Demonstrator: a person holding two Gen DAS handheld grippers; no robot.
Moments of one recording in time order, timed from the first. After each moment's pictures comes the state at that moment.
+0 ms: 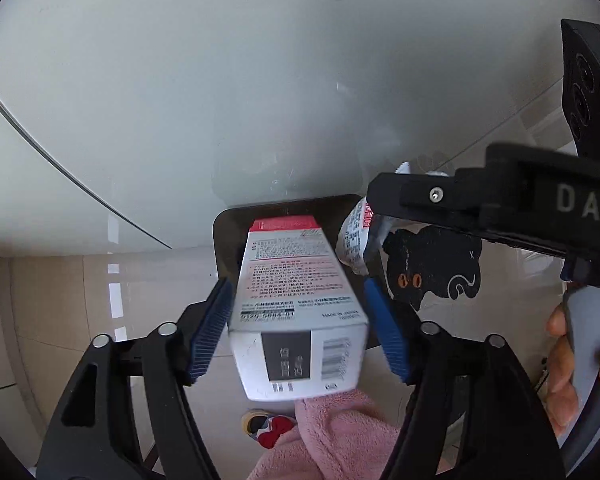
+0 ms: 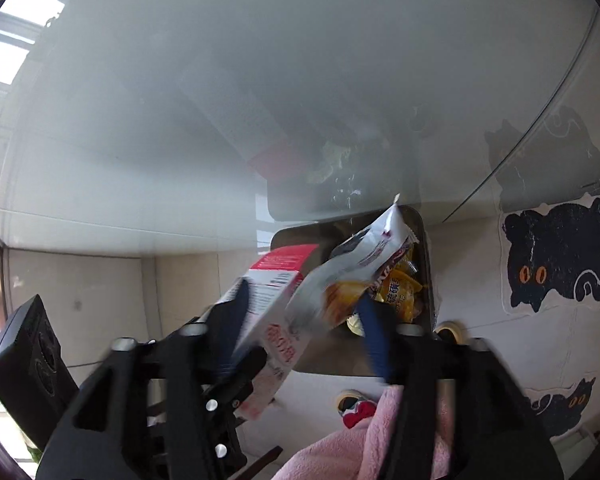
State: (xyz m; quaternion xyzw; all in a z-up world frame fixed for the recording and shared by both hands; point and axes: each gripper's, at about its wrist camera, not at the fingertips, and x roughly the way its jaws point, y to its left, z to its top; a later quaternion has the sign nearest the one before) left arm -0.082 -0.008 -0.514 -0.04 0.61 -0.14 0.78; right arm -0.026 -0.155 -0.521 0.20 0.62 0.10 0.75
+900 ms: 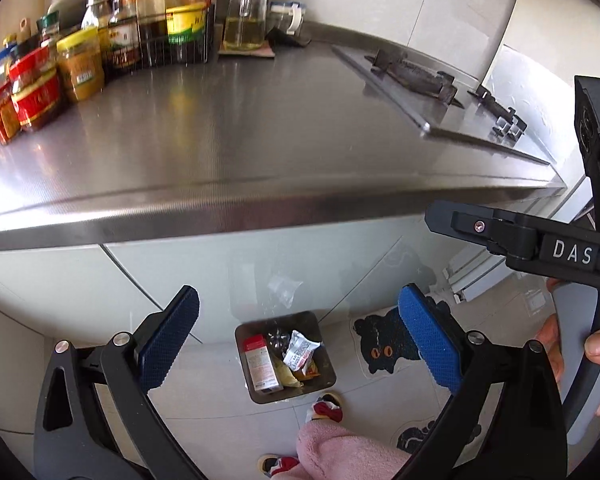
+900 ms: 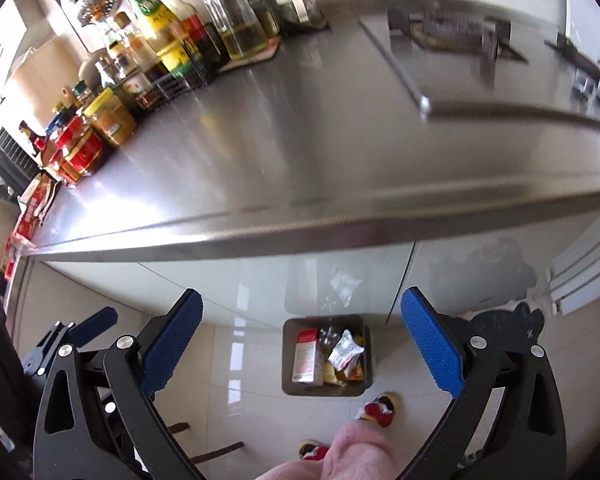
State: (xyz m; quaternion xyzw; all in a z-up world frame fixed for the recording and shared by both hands) left arm -0.110 -0.009 -0.206 -0.02 0.44 -0.16 0.88; right arm -0.084 -0.181 -0.210 0.09 0.45 0.08 0.88
